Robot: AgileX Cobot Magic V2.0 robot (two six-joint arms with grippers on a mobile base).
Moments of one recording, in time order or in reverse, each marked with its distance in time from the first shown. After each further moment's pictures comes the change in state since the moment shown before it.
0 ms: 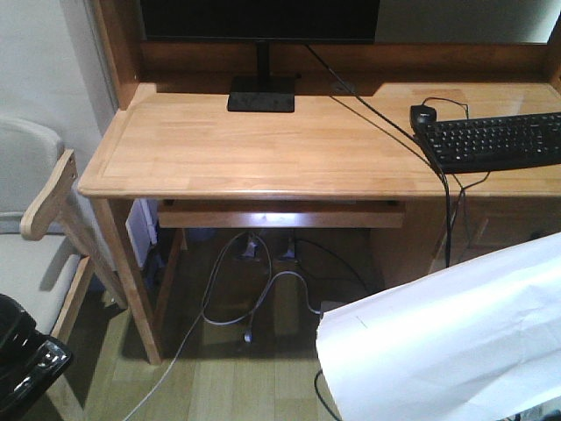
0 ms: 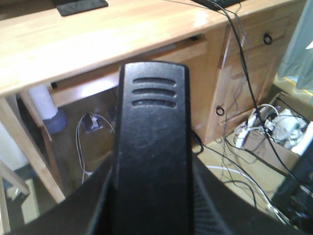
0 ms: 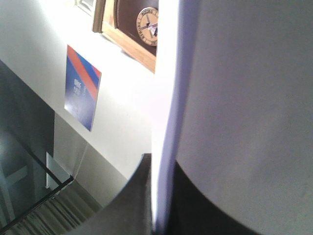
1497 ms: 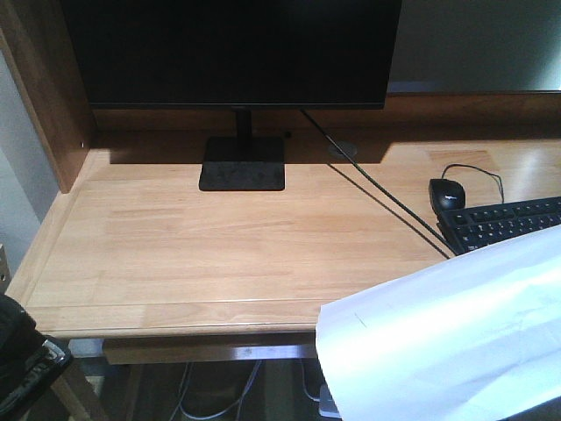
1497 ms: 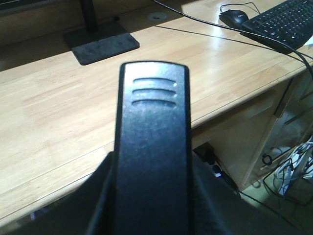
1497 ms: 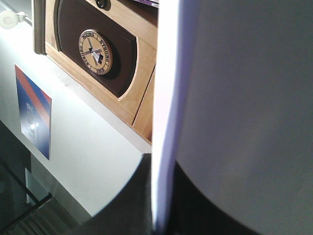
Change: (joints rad) left arm 0.000 0.000 0.000 0.000 0.000 0.000; right arm 0.000 0.000 0.000 0.000 0.000 0.000
